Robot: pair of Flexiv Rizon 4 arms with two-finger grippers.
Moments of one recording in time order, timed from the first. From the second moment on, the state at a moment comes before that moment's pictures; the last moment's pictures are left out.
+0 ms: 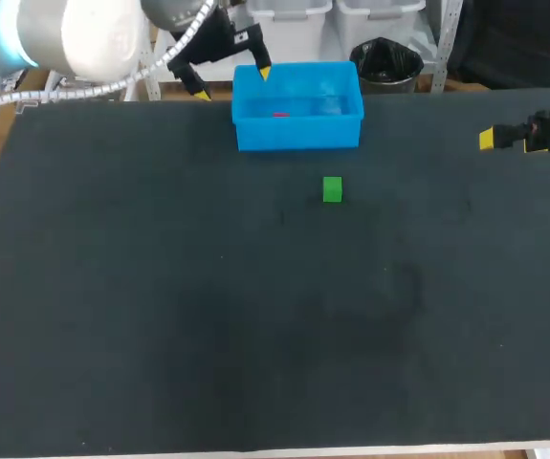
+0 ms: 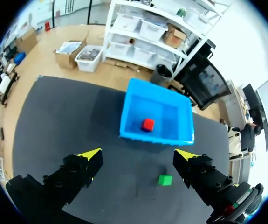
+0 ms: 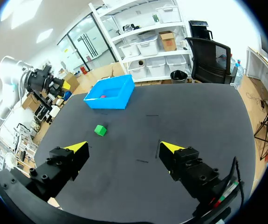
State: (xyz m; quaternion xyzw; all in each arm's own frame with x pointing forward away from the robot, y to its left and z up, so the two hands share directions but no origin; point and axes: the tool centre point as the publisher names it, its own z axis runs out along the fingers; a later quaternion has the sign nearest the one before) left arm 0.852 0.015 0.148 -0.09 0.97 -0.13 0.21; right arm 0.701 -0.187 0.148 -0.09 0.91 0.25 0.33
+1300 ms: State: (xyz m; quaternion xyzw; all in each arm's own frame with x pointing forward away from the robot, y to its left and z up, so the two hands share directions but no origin) left arm 0.837 0.034 0.149 0.10 0.93 -0.14 0.33; right arm 0.701 -0.187 0.148 -0.09 0.91 0.25 0.33
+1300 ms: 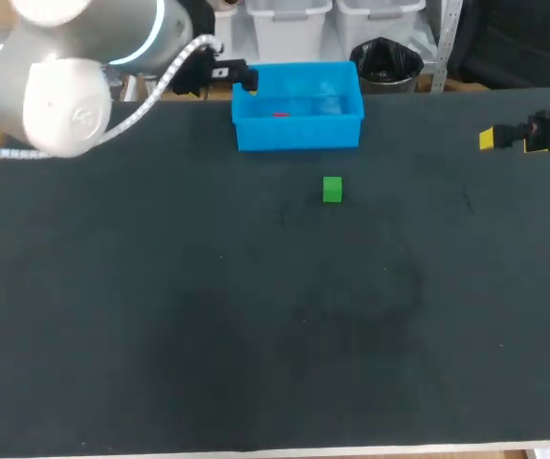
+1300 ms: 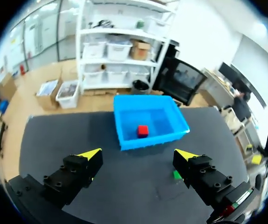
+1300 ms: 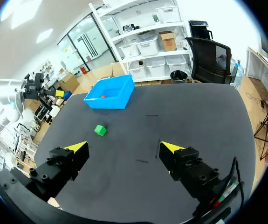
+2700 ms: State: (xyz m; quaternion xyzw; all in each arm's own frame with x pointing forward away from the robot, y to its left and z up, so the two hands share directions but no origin) left arm 0.790 0.074 0.150 0.41 0.81 -0.29 0.30; right arm 0.701 -0.187 0.148 -0.09 0.91 0.25 0.33
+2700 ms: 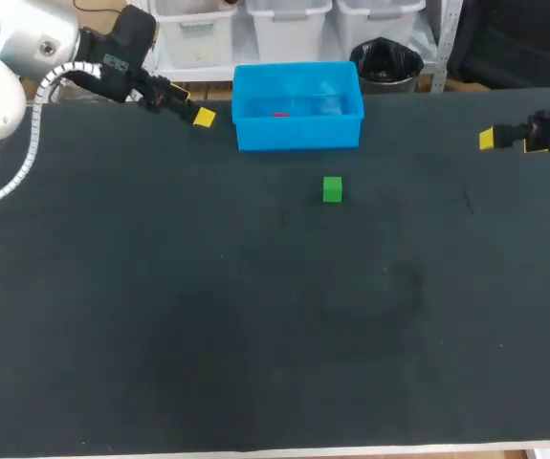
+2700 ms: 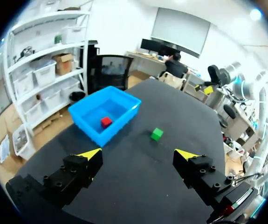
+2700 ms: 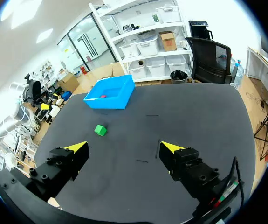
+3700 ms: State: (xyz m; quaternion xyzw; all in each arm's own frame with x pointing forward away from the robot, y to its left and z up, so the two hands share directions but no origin) left arm 0.772 0.060 0.153 0.51 0.75 -0.29 0.31; right arm 0.701 -0.187 0.148 -0.09 0.91 0.25 0.33
